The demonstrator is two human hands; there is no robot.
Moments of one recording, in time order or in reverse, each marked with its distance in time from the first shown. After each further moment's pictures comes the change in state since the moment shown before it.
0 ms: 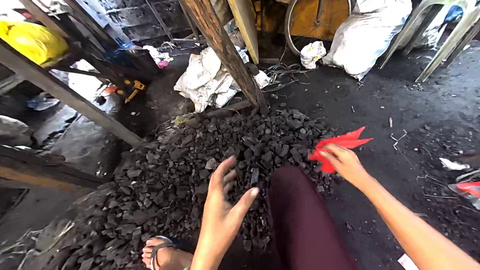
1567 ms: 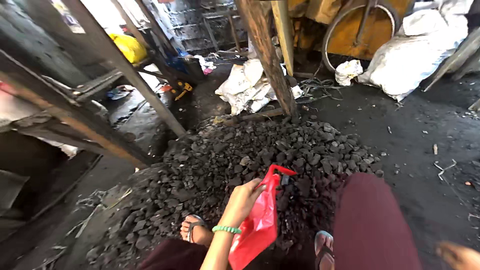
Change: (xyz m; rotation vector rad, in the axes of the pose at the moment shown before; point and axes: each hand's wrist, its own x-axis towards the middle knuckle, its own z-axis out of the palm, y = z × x) left_hand 0.000 -0.049 -0.088 0.473 -0.255 -0.177; right_hand -0.221 0.059 -0.025 -0.288 -0.401 0.618
